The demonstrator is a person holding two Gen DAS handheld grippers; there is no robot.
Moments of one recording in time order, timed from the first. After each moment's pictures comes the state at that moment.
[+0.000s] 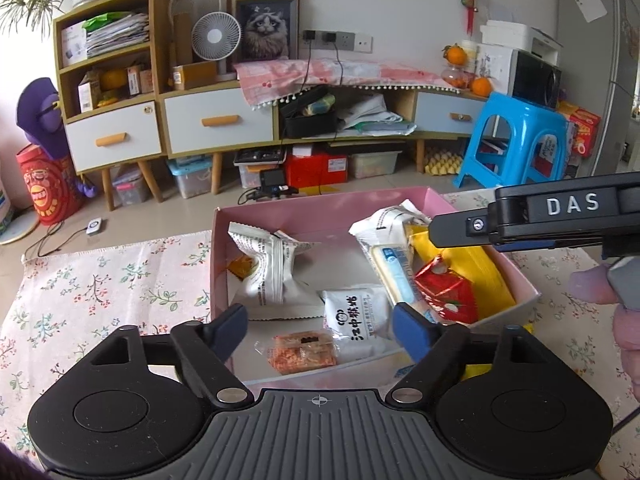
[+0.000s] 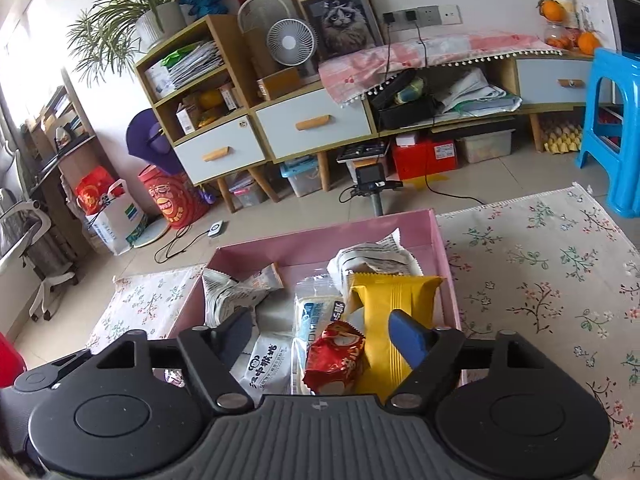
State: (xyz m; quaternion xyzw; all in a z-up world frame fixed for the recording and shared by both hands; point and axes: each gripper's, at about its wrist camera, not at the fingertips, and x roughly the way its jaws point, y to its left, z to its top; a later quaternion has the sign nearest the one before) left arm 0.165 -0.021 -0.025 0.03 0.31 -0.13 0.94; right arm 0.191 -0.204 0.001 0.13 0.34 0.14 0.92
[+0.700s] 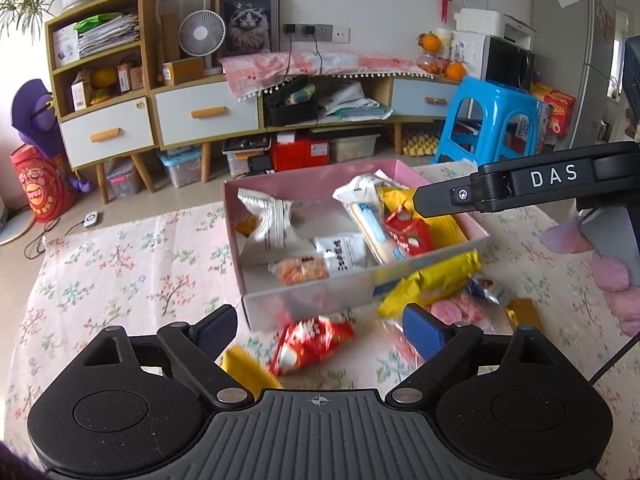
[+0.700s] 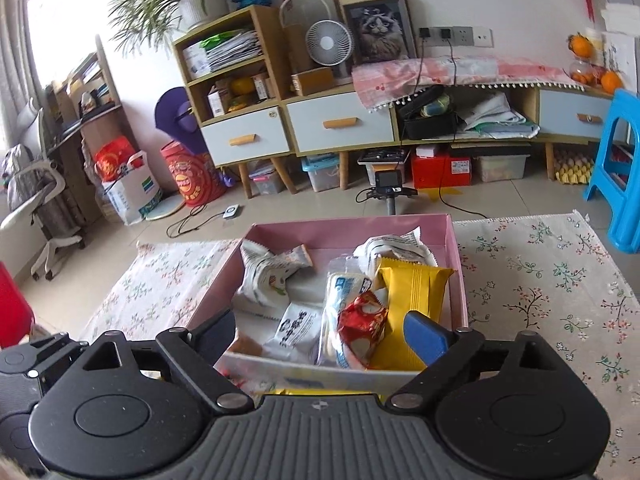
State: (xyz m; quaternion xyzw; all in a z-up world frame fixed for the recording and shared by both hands) left arm 0.100 0.004 -0.009 0.05 0.33 -0.16 0.93; right arm 0.145 -0.183 0.022 0.06 0.33 0.17 0.93
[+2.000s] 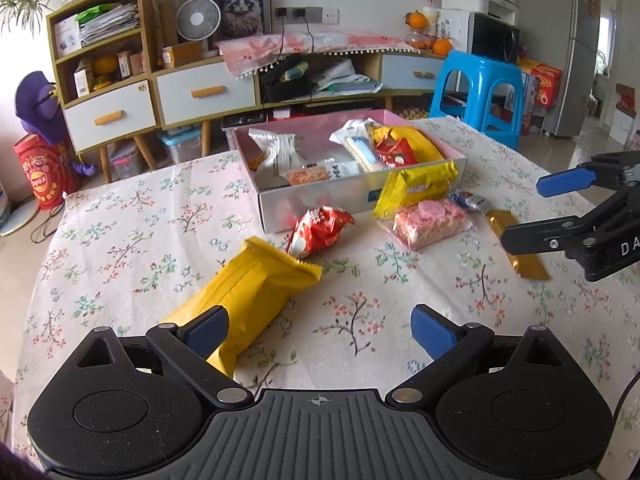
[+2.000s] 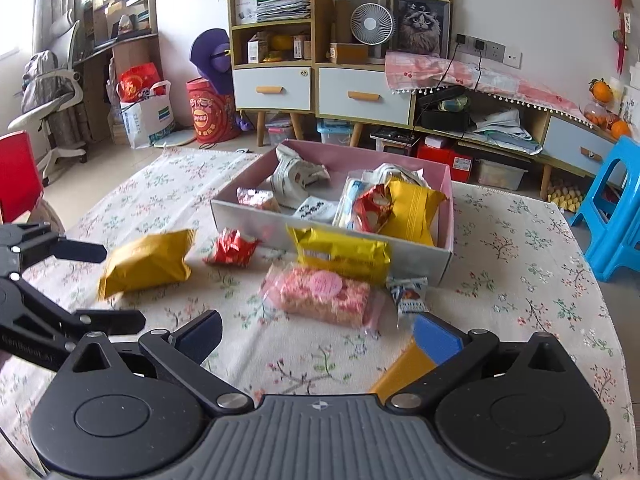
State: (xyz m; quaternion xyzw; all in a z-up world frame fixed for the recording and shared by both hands) left arm 0.030 0.034 -0.038 0.07 0.35 -0.17 0.92; right arm 0.041 -0.179 -0.005 -0.06 0.34 0.17 0.92
